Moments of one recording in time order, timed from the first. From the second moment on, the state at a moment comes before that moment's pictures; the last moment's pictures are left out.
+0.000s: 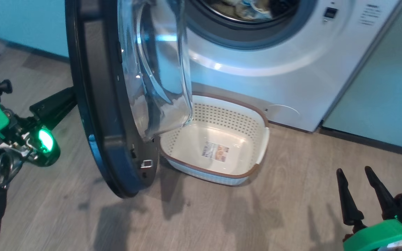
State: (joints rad) left arm -0.39 0.50 0.05 0.10 -1.95 -0.05 0.74; right arm 0.07 -0.09 0.07 0.00 0.20 0.13 -0.10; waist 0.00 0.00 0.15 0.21
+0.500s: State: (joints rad) left arm -0.39 0.46 0.04 0.04 -1.93 -0.05 0.70; right arm 0.05 -0.06 0.06 0.03 0.20 0.13 -0.15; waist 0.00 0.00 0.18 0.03
